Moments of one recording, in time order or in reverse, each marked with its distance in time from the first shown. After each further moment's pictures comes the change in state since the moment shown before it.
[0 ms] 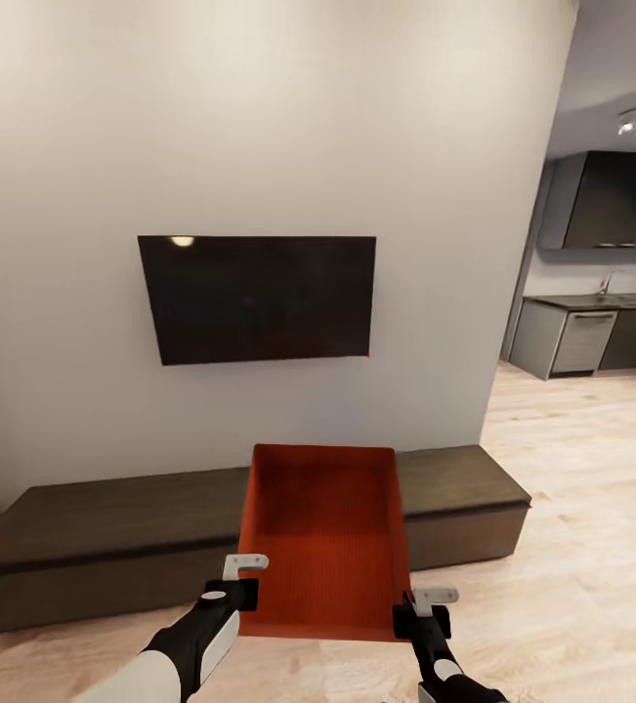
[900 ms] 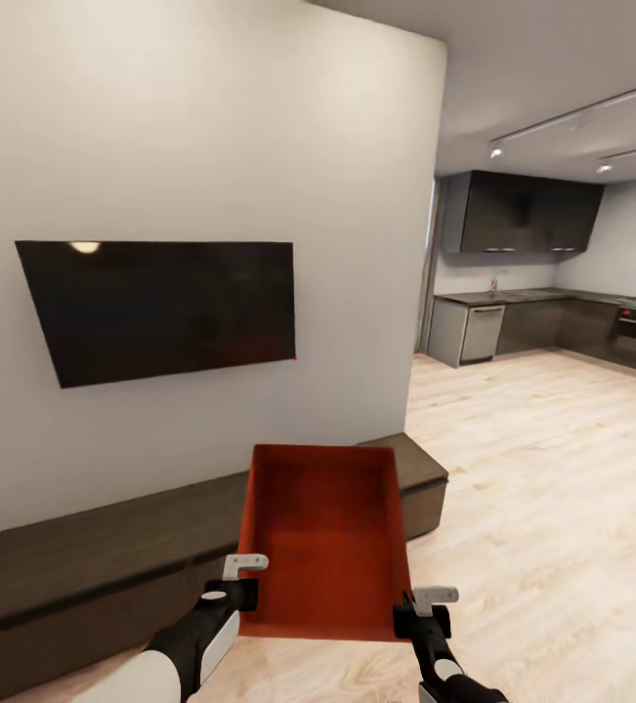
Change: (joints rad) left arm 0.000 0.000 -0.002 0.000 0.004 -0.001 0.000; right arm 0.000 -0.001 -0.001 0.000 0.001 0.000 0.004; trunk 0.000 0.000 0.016
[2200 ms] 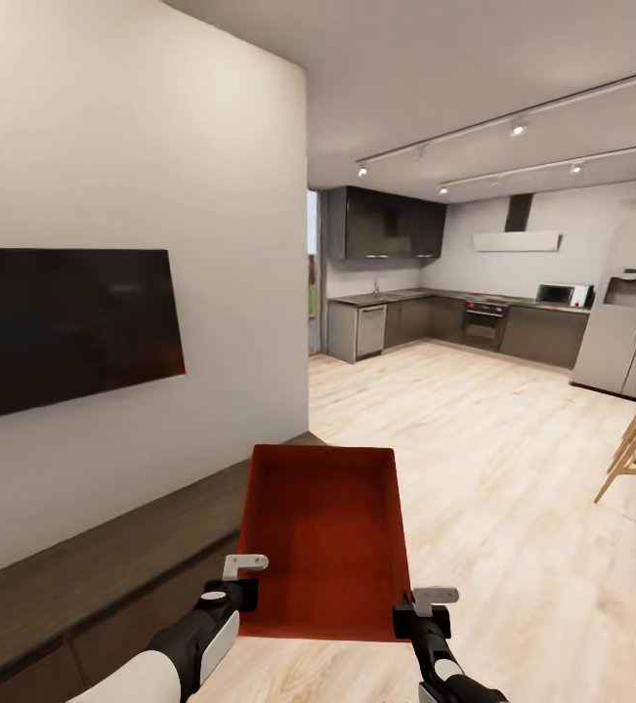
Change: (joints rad) left arm 0.000 0.000 -0.001 0.001 0.002 0.001 0.000; right arm 0.000 0.000 0.005 0.000 -0.008 0.001 0.002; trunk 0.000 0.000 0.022
